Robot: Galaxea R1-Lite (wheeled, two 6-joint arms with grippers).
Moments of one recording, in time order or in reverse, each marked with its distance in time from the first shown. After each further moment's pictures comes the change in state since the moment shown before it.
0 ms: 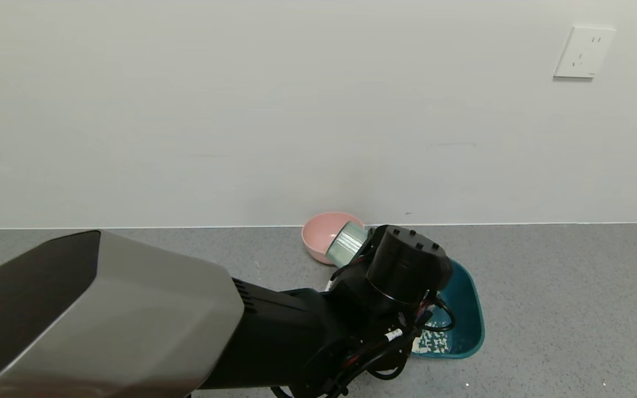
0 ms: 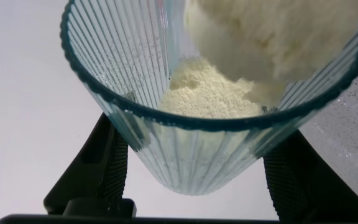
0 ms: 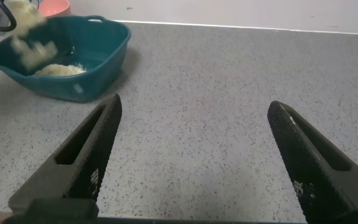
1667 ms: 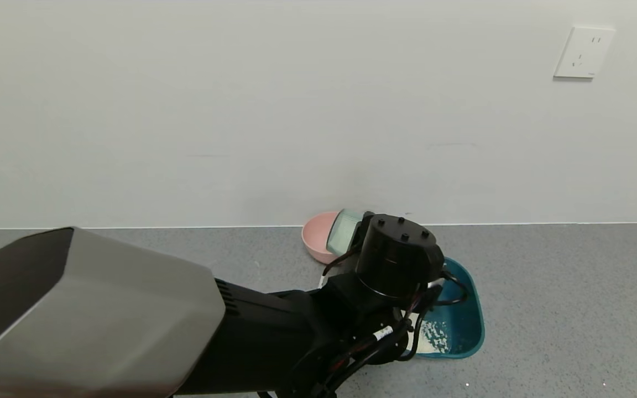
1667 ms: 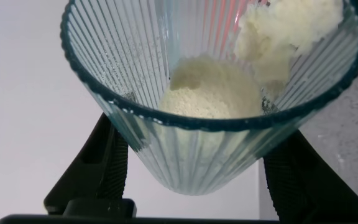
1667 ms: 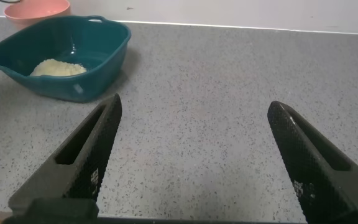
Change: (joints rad) left arm 0.004 -0.036 0.049 -0.157 -0.014 -0.201; right arm 0.000 0.000 0.000 0.000 -0.001 0.000
